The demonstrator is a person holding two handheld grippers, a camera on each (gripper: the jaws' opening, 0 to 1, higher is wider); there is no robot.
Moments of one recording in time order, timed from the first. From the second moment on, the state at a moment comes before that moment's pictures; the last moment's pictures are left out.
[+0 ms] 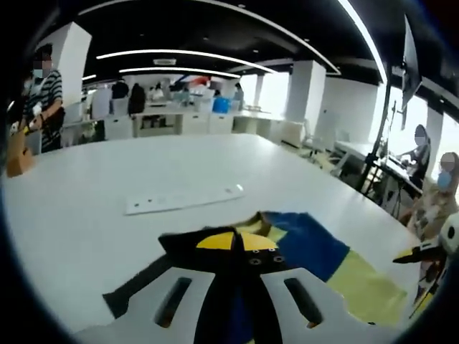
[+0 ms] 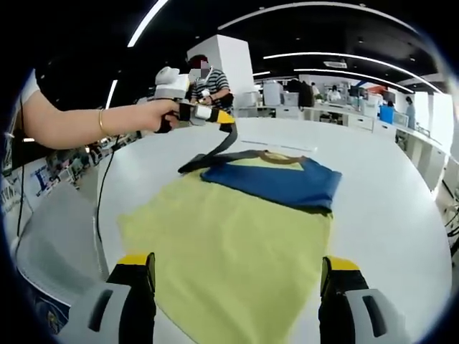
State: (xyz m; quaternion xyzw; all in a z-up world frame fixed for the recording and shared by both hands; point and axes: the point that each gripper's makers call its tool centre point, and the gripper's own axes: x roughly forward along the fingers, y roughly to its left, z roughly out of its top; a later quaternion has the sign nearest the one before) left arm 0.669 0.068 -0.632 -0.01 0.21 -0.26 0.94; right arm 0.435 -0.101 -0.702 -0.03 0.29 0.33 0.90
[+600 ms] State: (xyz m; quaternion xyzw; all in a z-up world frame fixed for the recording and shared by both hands) left arm 0.663 0.011 -0.644 0.05 0.20 -0.32 0.92; right arm 0.433 -0.108 -0.710 -0.03 0.30 0.32 0.90
